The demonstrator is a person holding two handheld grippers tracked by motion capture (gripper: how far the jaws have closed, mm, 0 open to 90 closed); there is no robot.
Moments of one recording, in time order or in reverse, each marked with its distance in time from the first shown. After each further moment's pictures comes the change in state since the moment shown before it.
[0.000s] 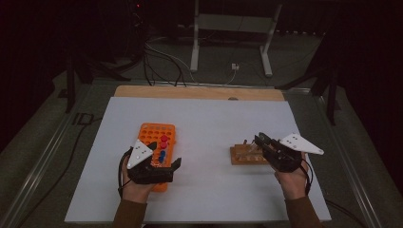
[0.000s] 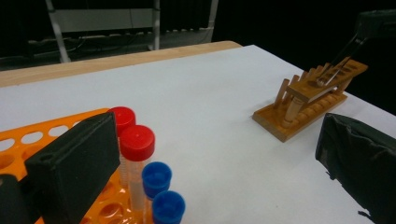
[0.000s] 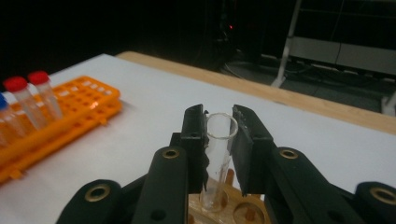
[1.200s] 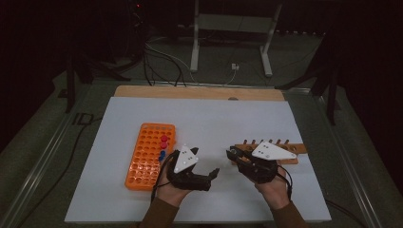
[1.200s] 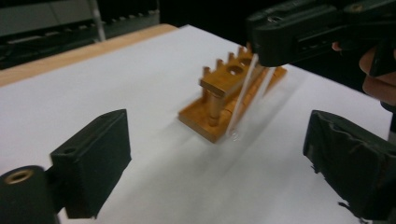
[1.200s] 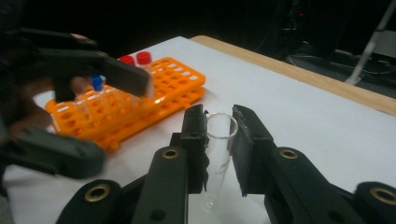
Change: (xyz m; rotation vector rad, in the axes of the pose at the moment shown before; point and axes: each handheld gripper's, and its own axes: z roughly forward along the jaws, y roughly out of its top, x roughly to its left) left arm -0.078 0.008 0.059 0.090 -0.177 0.149; right arm 0.063 0.001 0.015 0.073 0.248 -0.077
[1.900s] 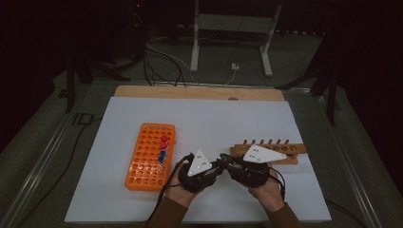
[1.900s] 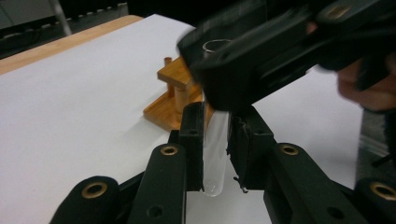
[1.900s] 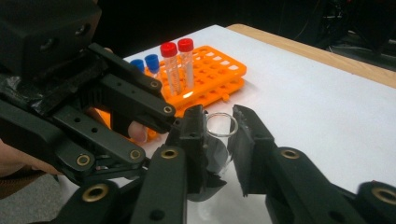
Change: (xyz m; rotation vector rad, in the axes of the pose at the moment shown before) left arm -0.014 -0.002 0.018 0.038 -0.086 0.075; right arm 0.012 -0.004 0.011 0.033 0.132 0.002
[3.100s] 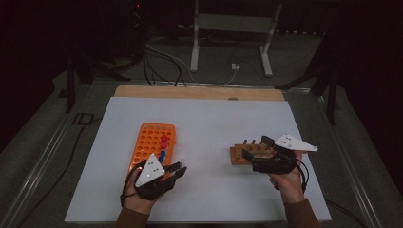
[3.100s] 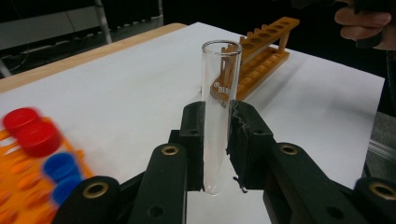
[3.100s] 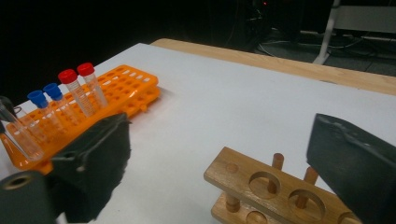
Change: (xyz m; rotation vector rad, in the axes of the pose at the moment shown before) left arm 0.038 -0.040 -0.097 -0.070 0.097 -0.030; right arm -0.059 -0.008 -0.039 -0.050 -0.232 0.159
